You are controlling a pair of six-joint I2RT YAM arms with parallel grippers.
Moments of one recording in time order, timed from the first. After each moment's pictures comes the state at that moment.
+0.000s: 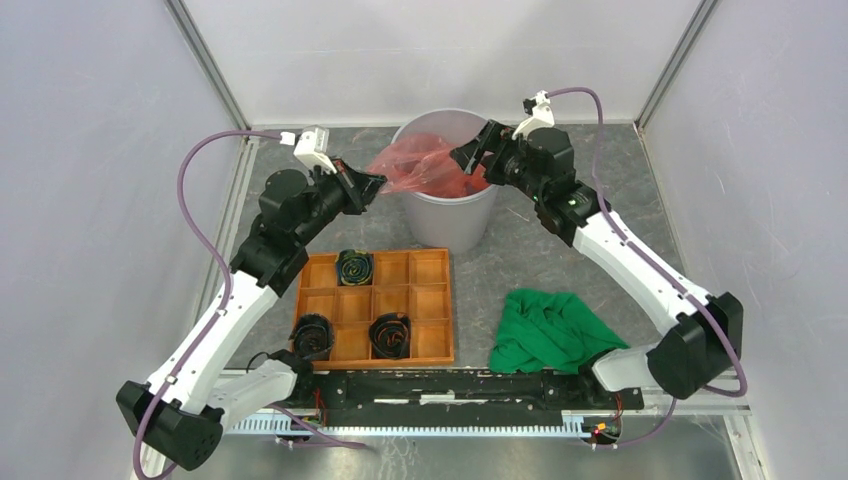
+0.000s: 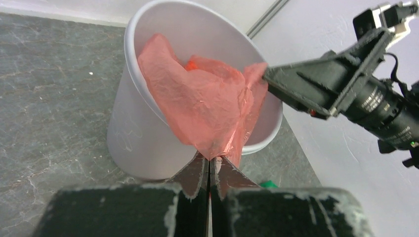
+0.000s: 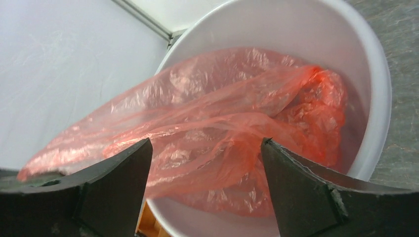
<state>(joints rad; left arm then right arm) -0.45 0.99 1.02 -0.12 0.12 -0.56 0.51 1.36 1.23 -0.07 -0.04 0.67</state>
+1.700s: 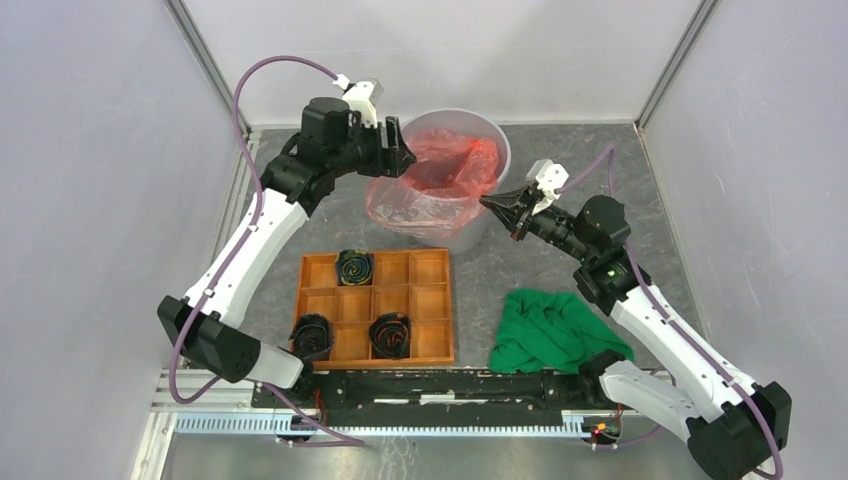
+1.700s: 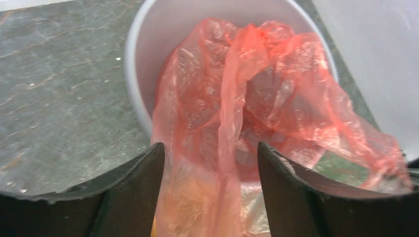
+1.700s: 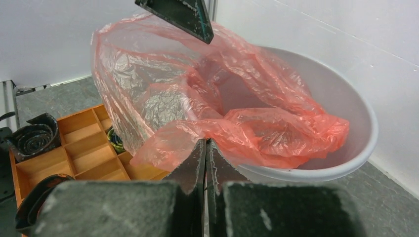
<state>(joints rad) -0.45 1.44 1.57 -0.57 0.17 -0.27 0.49 0.94 0.78 0.25 -0.47 -0.06</state>
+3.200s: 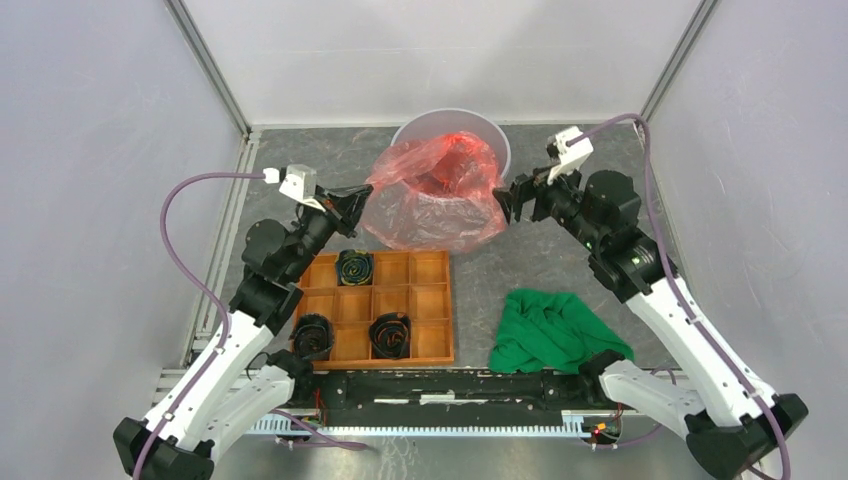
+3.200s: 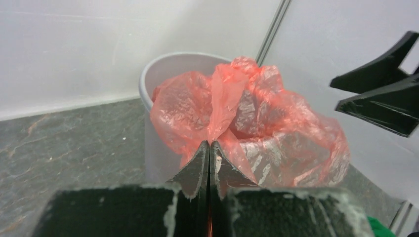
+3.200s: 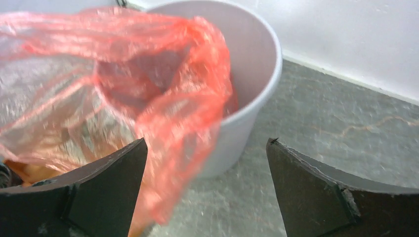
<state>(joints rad) -0.44 0.77 0.72 0.23 0.13 -0.28 0.49 0.93 1.04 -0.28 -0.05 0.03</state>
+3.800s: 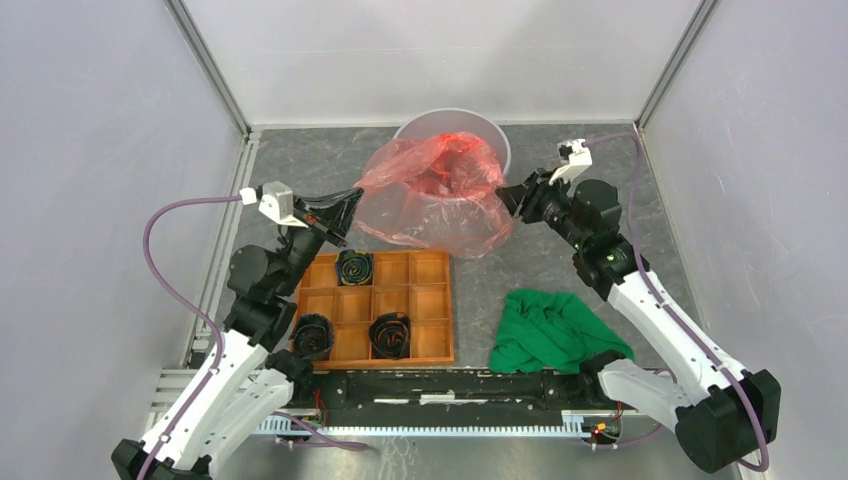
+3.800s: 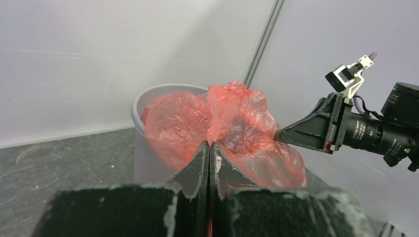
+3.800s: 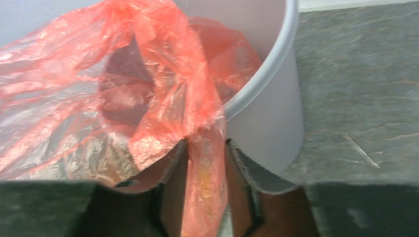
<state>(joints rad) -0.44 0.65 0.63 0.38 0.13 -0.35 0.40 1.02 0.86 0.03 -0.14 0.46</state>
